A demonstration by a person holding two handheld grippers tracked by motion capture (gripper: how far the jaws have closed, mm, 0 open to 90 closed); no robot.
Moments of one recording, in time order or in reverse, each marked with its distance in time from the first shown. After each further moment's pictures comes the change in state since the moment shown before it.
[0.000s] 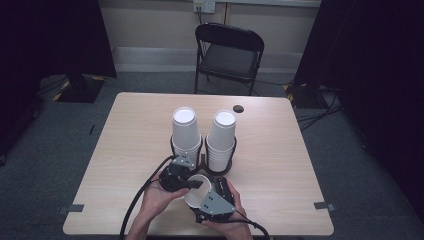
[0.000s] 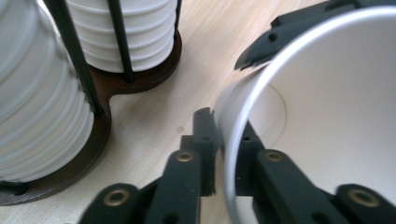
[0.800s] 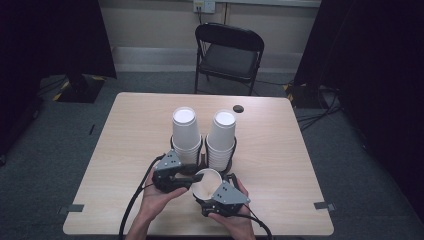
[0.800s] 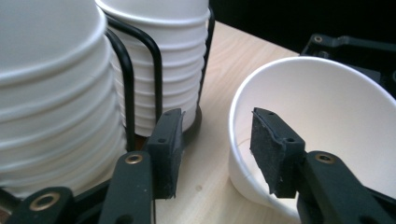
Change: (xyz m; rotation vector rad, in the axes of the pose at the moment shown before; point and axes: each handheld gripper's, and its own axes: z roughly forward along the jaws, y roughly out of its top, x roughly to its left) left arm -0.003 -0.014 -0.019 -0.355 0.096 0.014; right arm -0.020 -0.011 -0.008 -0.028 -0.035 0.205
